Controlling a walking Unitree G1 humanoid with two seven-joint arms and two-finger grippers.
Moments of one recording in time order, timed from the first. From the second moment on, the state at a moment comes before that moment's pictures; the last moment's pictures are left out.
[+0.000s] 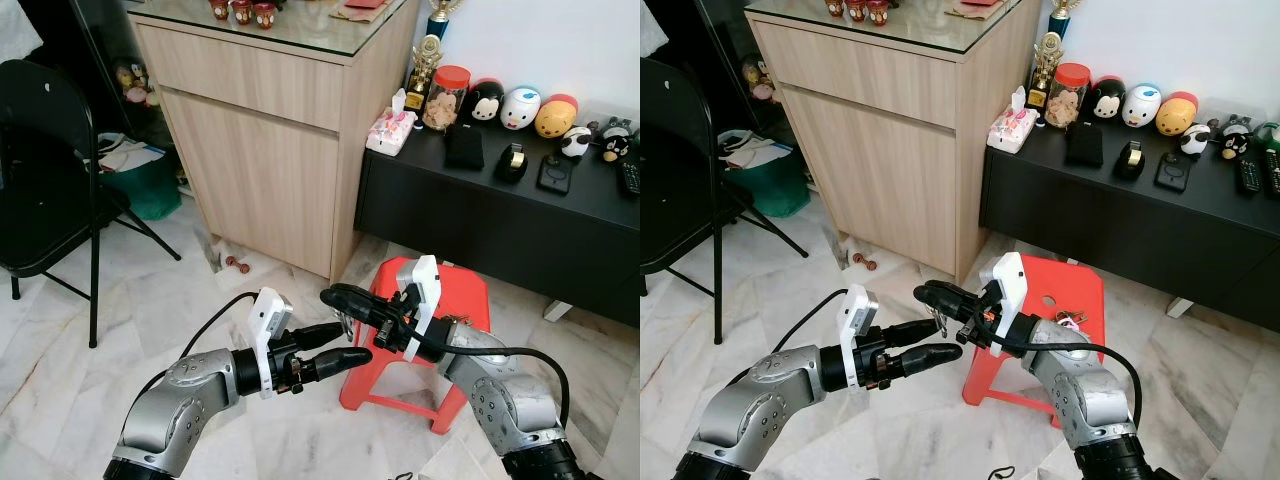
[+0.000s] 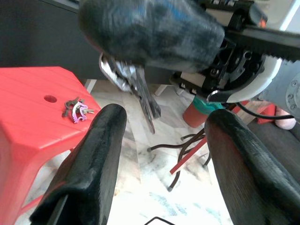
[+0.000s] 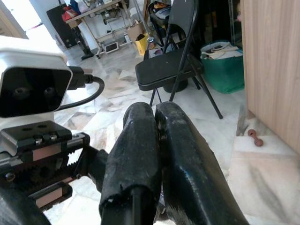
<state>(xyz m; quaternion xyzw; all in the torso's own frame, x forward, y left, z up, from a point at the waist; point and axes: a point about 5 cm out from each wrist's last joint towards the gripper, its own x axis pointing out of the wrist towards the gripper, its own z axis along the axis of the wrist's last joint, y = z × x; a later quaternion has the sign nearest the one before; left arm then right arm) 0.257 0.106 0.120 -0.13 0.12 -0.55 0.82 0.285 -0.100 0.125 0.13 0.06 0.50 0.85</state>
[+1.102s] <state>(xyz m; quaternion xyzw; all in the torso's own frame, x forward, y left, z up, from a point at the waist) 0.258 0.103 0.120 -0.14 0.11 -0.54 0.82 0.283 -0.101 0.125 0.15 0.06 0.52 0.84</state>
